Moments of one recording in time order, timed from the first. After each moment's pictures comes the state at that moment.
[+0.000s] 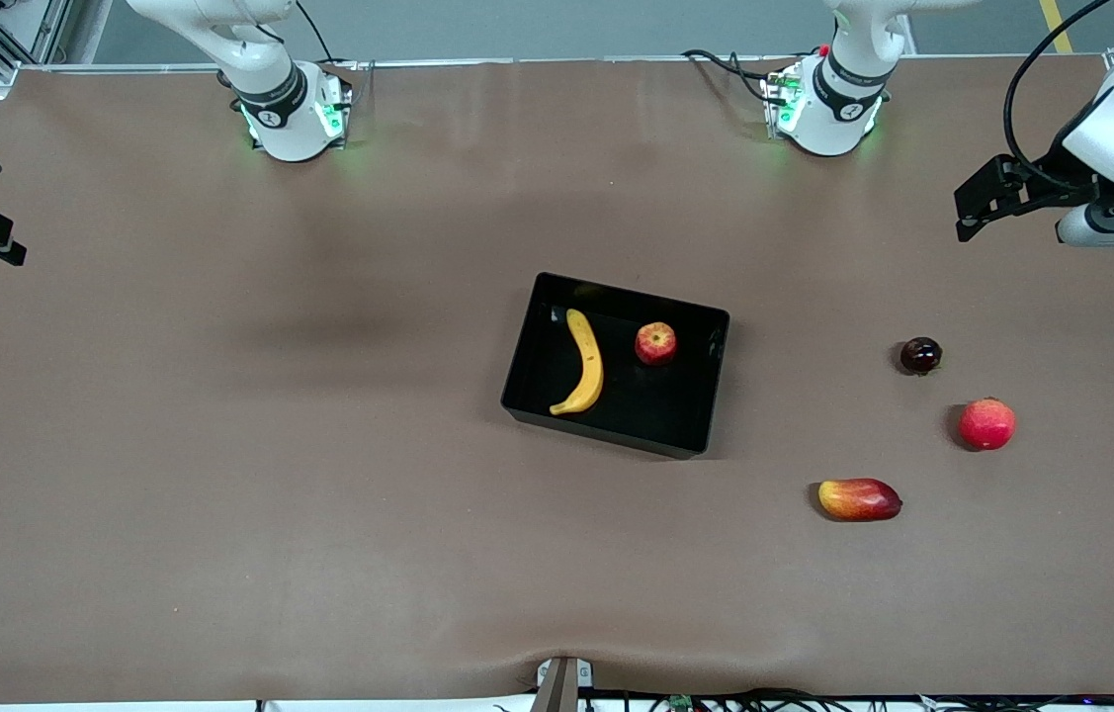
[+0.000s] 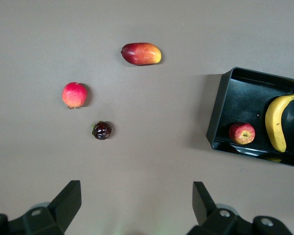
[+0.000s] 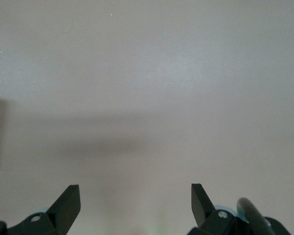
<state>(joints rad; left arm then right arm) 0.03 0.03 -0.22 -1.41 0.04 1.44 -0.14 -0.04 0.00 -0.09 -1.53 0.00 1.50 -0.12</state>
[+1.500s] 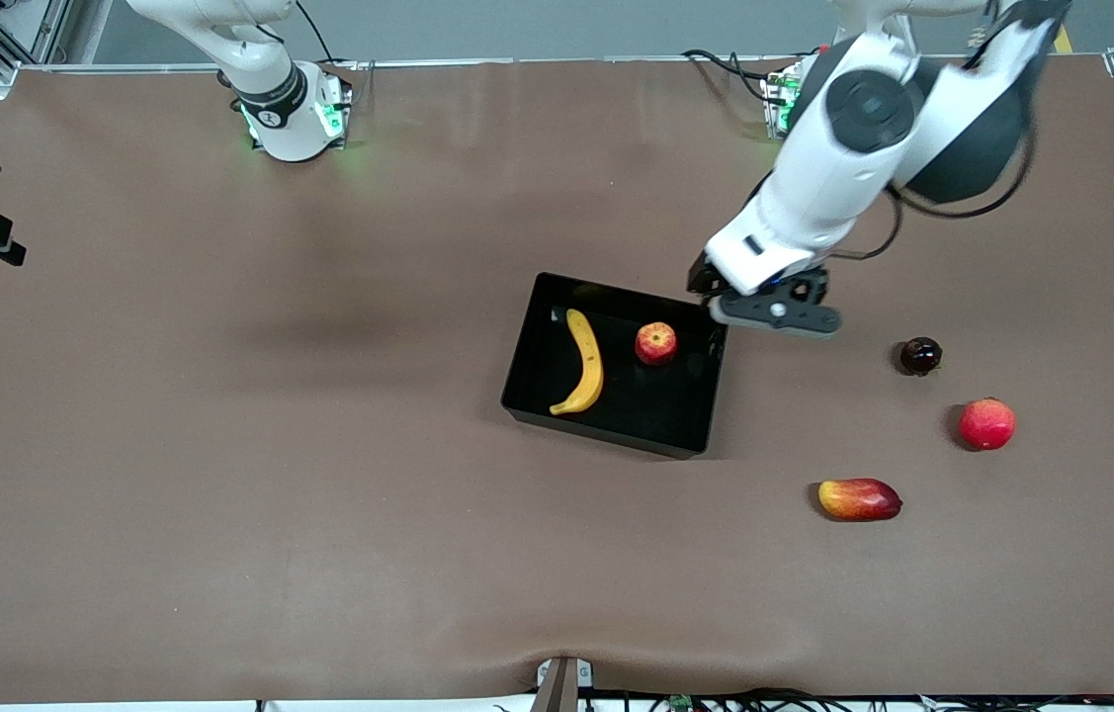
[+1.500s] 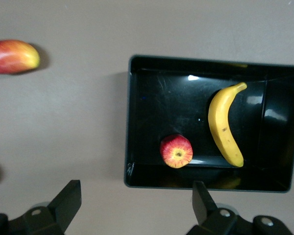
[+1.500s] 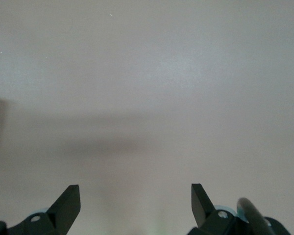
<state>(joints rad) -0.11 0.16 -0.44 -1.85 0.04 2.02 -0.38 -0.04 0.00 -0.09 -1.53 0.00 1.50 -0.12</state>
